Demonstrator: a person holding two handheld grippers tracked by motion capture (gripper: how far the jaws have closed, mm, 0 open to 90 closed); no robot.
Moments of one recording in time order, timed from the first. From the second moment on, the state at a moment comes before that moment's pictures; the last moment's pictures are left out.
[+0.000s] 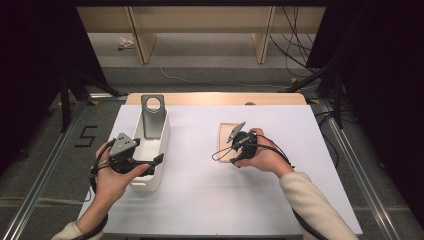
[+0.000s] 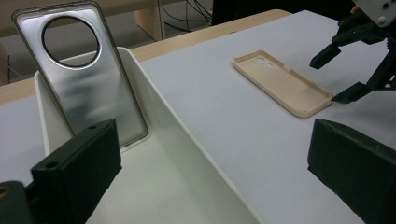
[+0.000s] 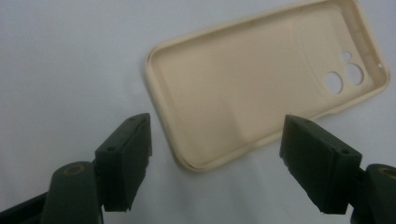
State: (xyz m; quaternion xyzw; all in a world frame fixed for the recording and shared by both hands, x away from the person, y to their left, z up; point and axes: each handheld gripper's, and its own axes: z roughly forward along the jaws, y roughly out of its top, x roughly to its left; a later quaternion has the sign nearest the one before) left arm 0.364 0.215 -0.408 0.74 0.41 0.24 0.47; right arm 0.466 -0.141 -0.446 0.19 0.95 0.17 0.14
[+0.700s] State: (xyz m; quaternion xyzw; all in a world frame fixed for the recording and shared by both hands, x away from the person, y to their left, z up) left arm 0.364 0.214 -0.409 0.74 0.41 0.23 0.47; right arm 0.473 -0.117 -0.456 0.14 0.97 0.09 0.15
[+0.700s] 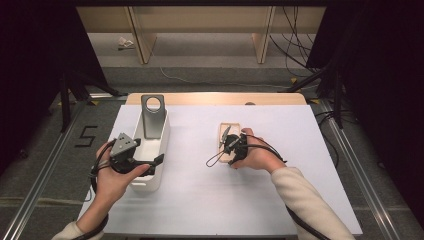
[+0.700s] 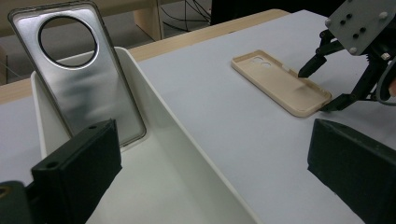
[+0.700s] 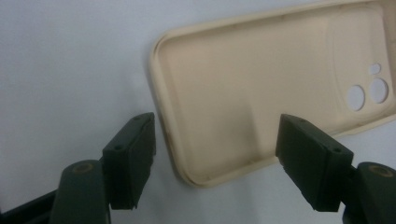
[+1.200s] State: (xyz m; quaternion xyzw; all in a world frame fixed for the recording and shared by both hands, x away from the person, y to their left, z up) left arm 0.364 0.213 -0.410 0.75 0.41 0.23 0.47; right arm 0.476 -0.105 -0.456 0.11 0.98 0.05 0.16
